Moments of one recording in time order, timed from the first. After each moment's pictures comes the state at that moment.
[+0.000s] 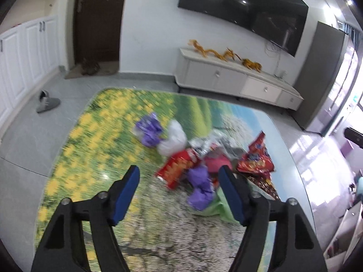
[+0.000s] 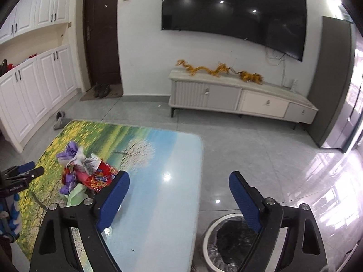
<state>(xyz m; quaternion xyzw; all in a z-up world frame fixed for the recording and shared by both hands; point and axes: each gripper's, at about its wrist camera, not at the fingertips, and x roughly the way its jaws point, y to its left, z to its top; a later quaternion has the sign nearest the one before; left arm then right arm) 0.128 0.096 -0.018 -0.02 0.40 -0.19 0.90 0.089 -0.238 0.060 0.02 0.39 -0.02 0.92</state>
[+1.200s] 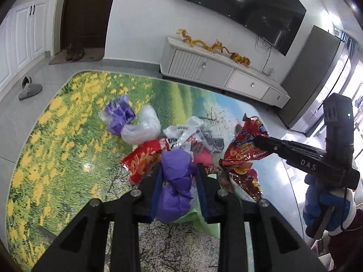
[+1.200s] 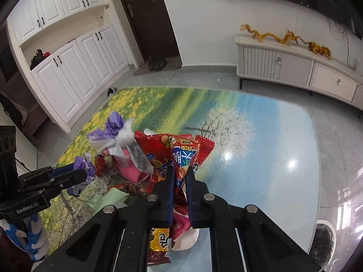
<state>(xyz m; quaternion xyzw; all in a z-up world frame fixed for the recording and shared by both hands) 0.135 0.076 -0.038 -0.06 0.41 -0.23 0.88 0.155 -0.177 0.000 0.07 0.44 0.17 0.88</state>
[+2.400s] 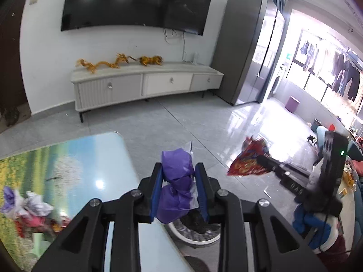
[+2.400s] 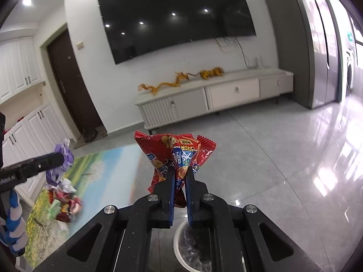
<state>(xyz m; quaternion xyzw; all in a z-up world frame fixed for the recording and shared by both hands) 0.047 -0.244 0.066 0.05 0.35 -0.41 0.84 -0.015 -0.453 0.068 0.17 0.32 -0.07 0.93</state>
